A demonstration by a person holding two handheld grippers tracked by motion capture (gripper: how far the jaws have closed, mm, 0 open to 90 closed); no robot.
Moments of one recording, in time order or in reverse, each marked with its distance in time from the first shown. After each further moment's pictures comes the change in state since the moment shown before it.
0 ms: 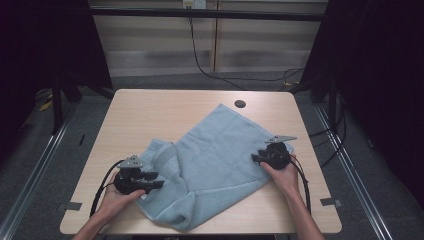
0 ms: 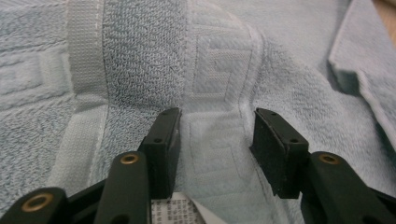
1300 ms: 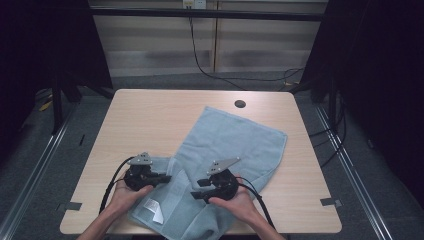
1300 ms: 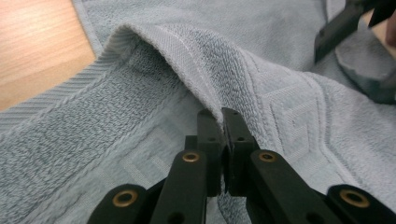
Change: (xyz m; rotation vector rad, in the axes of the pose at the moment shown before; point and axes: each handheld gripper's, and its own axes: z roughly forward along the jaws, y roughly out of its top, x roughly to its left) left arm -0.006 0.018 0.020 -0.010 -0.066 0.031; right arm 0.186 0.012 0.008 0.006 0.523 -0.253
